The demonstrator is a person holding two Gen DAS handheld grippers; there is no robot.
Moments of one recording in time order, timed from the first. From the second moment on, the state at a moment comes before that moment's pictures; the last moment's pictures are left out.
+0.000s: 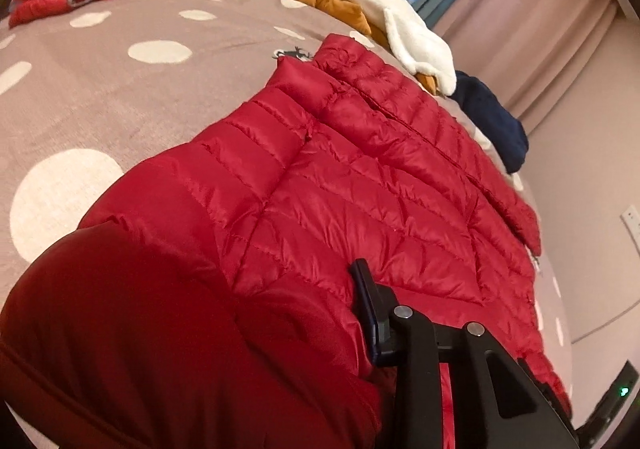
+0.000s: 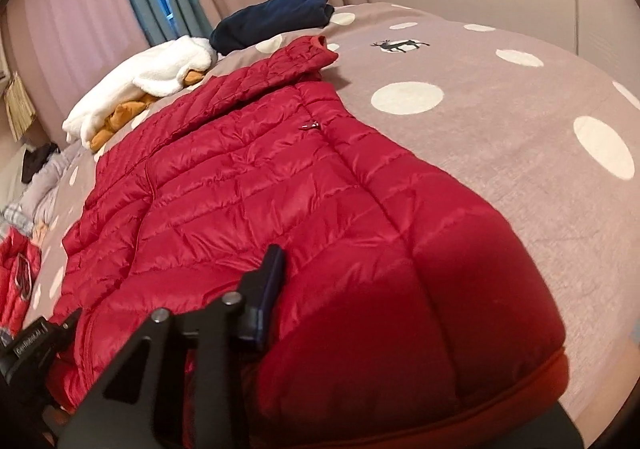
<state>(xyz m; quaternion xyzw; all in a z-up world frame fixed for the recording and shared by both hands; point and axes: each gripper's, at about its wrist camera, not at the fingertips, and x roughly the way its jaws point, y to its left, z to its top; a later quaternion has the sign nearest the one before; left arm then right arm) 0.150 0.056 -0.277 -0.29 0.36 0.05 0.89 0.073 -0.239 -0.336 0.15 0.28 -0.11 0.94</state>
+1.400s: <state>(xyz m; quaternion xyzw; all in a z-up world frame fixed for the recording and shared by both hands) 0.088 0.040 -0.127 -0.16 0.19 0.09 0.97 0.009 -0.216 -0.183 0.10 0.13 -0.06 0.98</state>
